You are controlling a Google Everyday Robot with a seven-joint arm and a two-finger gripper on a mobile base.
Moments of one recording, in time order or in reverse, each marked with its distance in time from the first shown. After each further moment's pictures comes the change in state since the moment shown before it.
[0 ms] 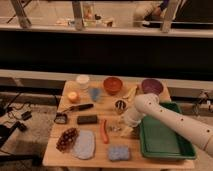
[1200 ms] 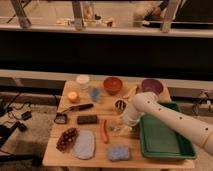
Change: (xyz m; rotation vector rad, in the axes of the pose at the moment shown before) arm -0.010 0.000 -0.002 -0.017 0.000 -0.033
